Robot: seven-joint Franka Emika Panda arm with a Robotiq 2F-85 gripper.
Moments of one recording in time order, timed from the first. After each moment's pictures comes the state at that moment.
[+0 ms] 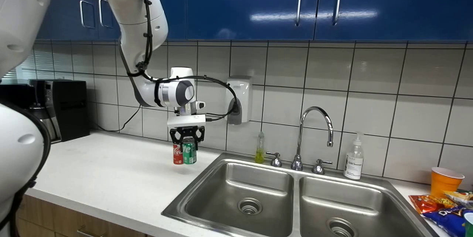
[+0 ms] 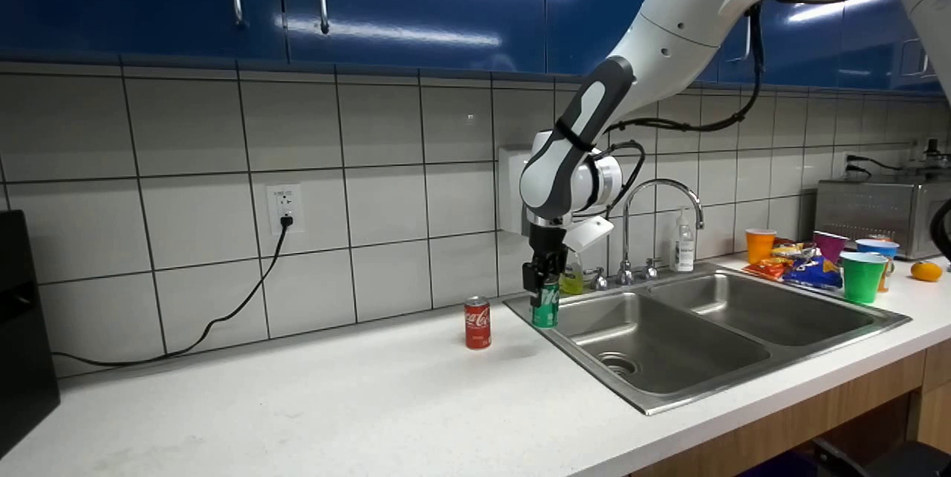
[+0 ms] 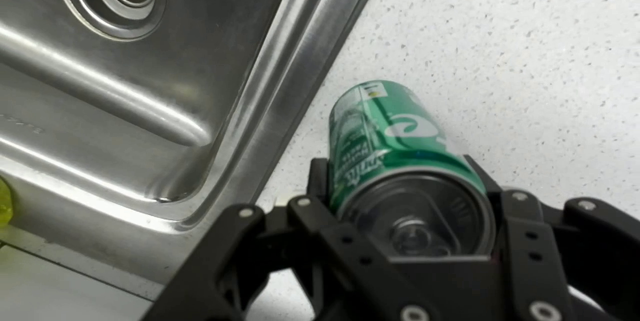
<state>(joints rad) 0.02 0.37 0.06 -2.09 -0.11 2.65 -0.38</state>
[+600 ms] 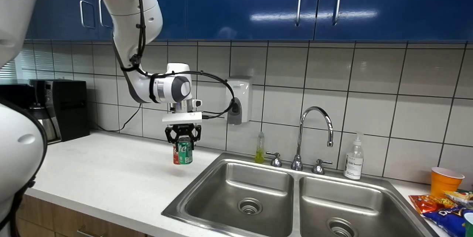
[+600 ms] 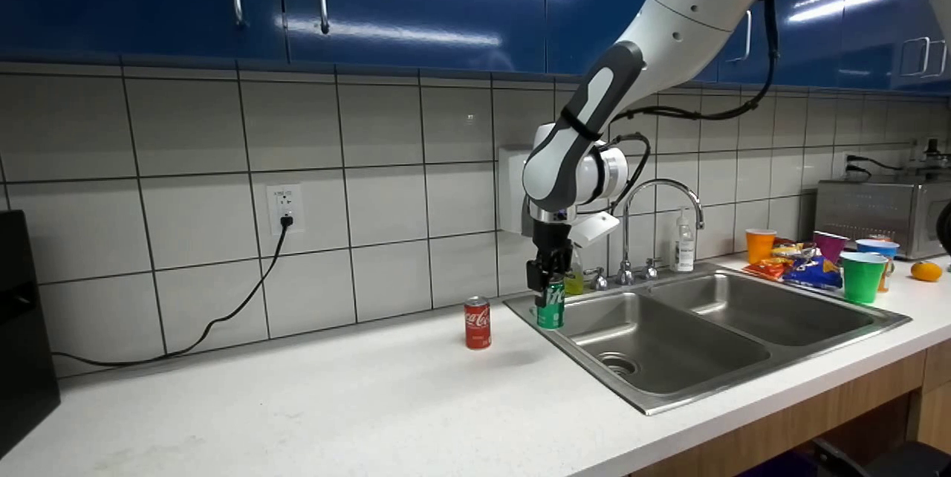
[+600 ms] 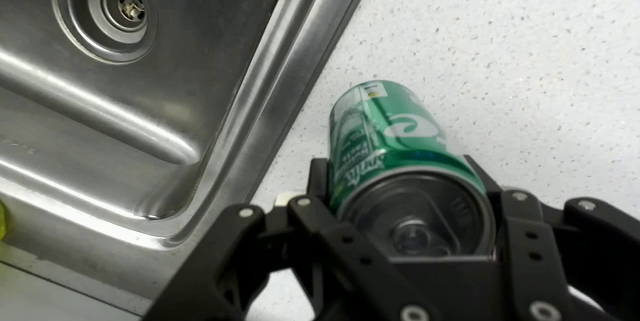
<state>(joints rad) 0.02 0.31 0.07 -2.15 -0.10 2.61 -0.38</state>
